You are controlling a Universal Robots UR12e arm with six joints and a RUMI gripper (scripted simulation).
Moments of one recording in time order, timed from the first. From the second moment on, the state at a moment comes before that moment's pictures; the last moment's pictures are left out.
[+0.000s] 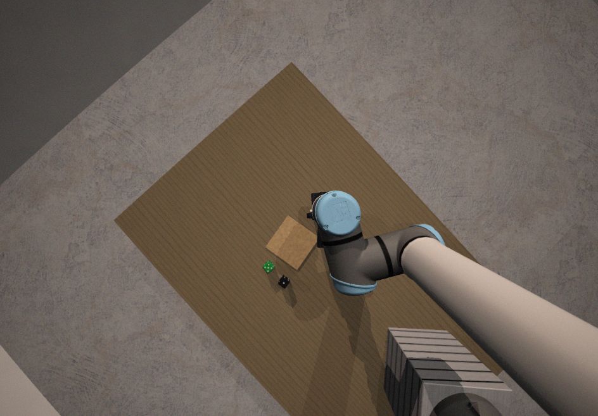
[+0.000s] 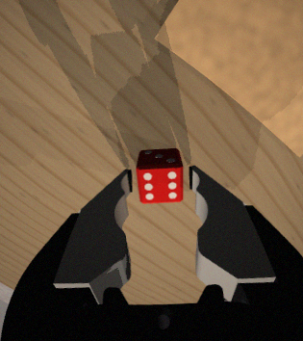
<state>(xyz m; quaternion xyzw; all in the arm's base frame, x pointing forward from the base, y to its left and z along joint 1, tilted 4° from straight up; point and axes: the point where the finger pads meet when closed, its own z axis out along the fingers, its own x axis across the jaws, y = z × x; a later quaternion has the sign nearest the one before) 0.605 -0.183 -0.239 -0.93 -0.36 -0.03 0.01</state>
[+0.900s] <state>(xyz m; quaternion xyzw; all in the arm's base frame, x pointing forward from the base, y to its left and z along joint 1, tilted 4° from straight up) 0.605 -0.183 -0.239 -0.93 -0.36 -0.03 0.01</state>
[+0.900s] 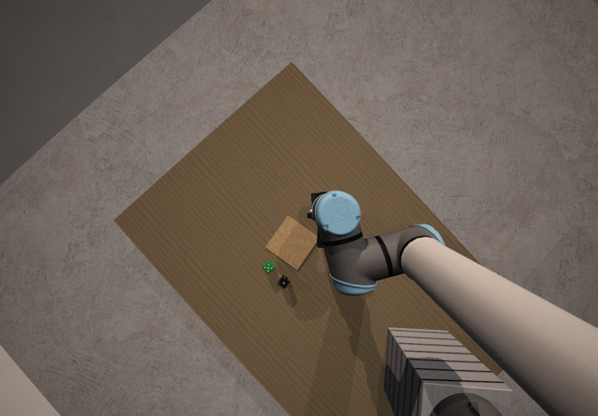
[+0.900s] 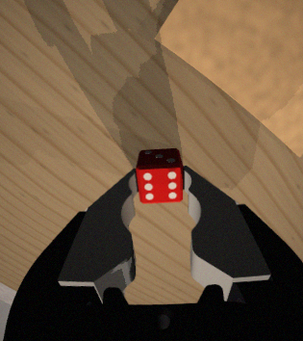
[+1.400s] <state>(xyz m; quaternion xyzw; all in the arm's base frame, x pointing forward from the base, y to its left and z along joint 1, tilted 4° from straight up) 0.605 -0.183 -0.238 -0.93 -0.36 -0.03 0.01</state>
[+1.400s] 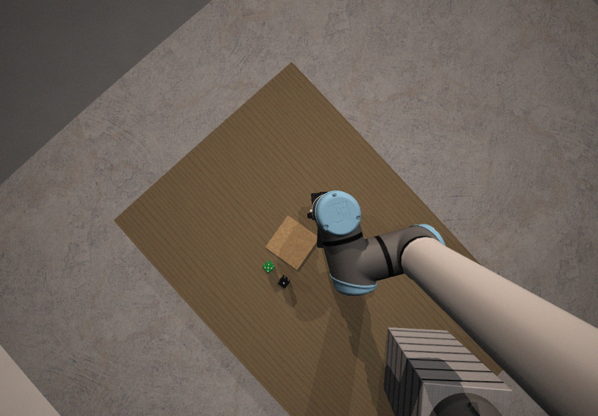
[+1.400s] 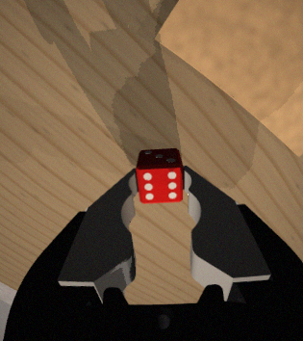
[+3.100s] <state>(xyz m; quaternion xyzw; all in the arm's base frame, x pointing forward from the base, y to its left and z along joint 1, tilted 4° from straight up) 0.607 -0.188 -0.147 -0.87 -0.49 -0.03 0.00</state>
